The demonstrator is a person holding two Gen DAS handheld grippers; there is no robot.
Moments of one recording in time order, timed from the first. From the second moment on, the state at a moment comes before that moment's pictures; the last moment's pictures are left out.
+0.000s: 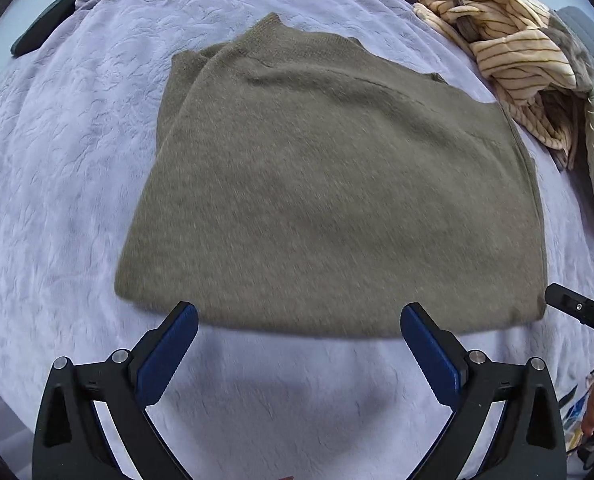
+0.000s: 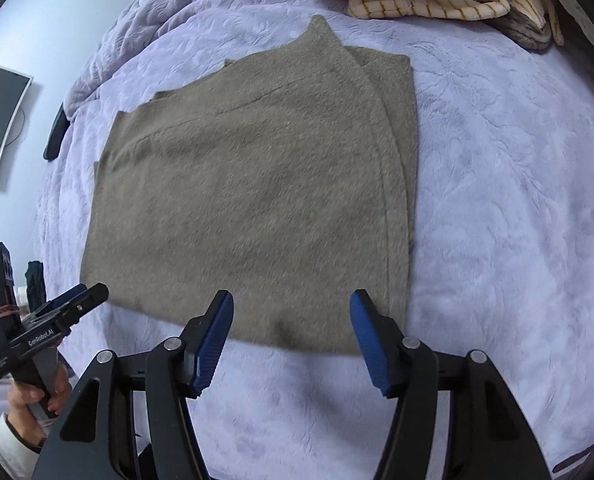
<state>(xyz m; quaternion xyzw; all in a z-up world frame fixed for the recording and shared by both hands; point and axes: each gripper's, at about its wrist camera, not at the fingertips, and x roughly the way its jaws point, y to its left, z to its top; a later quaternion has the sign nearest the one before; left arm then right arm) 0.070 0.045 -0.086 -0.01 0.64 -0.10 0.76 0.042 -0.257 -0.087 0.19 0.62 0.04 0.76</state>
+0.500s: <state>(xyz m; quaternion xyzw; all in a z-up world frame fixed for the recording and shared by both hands) -0.007 0.040 -0.081 0.00 0.68 -0.09 0.73 -0.014 -0.221 -0.066 0.15 0.63 0.05 0.76</state>
